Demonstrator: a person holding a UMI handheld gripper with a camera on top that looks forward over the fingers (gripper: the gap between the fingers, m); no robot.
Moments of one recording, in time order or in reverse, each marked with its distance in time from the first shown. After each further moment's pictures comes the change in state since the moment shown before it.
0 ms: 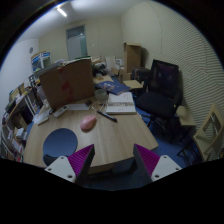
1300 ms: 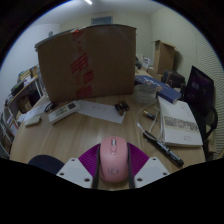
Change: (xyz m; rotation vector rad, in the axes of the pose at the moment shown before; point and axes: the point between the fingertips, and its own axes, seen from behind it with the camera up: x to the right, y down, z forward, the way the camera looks) arm -0.166 -0.049 0.313 -0.025 -0.172 -0.196
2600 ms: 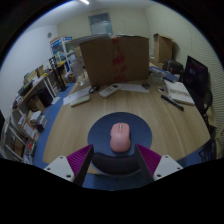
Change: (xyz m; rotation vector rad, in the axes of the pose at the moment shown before) arm -0.182 0.098 -0.216 -0.096 -0.045 0.098
